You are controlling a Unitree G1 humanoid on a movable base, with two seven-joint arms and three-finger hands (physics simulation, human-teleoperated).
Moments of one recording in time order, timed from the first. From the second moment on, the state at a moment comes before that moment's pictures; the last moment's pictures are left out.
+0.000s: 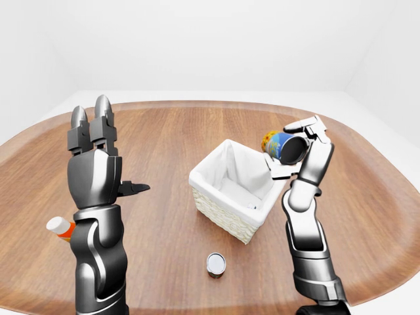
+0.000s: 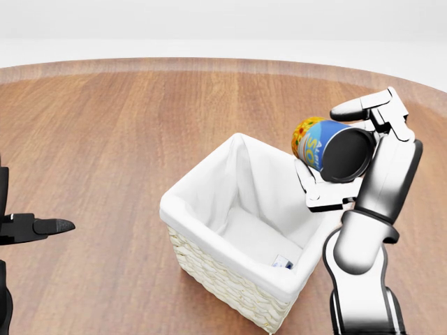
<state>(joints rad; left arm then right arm) -0.12 0.13 0.18 -0.51 1.03 0.09 -0.03 -0.31 -0.01 -0.05 -0.15 -0.41 0.09 -0.52</state>
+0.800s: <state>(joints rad) -0.13 0.13 0.18 -0.50 1.02 0.09 -0.01 -0.50 -0.04 0.02 0.18 -0.66 0.09 -0.35</state>
